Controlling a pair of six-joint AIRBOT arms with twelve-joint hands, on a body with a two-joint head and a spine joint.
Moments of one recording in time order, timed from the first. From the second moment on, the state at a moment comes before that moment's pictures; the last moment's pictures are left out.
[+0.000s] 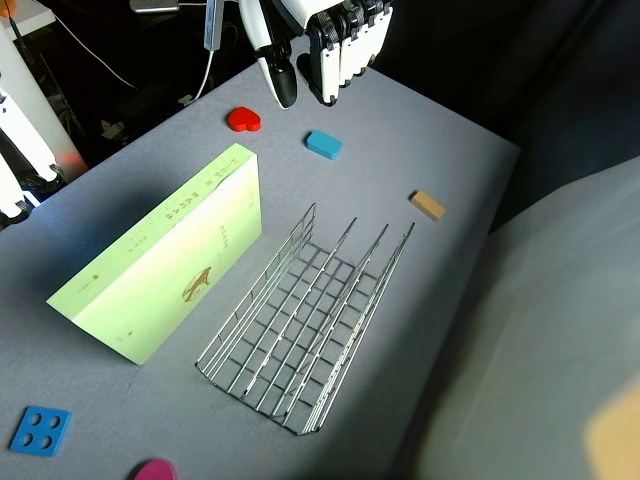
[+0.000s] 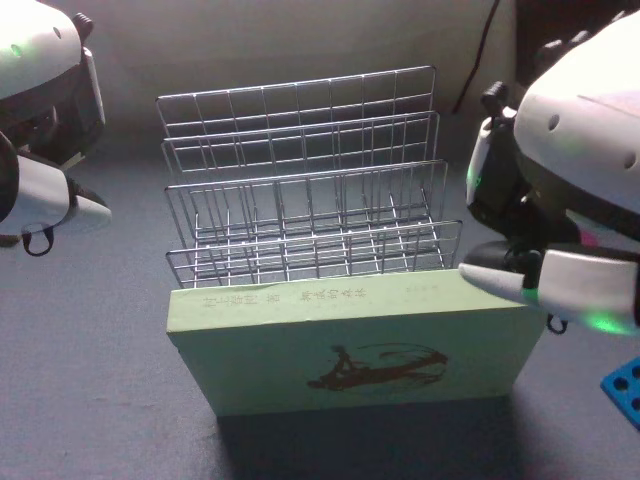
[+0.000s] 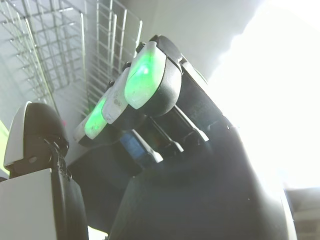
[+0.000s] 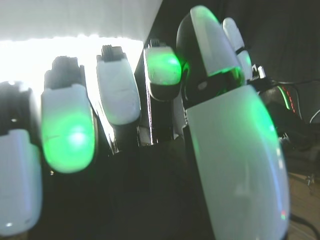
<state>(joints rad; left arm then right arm) -0.06 -0.56 0.52 1.02 0.68 0.23 -0.14 -0.63 0.29 -1.50 -0.56 0.37</state>
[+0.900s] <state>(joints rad) -0.09 -0.53 0.50 0.97 0.72 0.29 -0.11 -0.91 0.36 -1.28 -0.75 0.26</state>
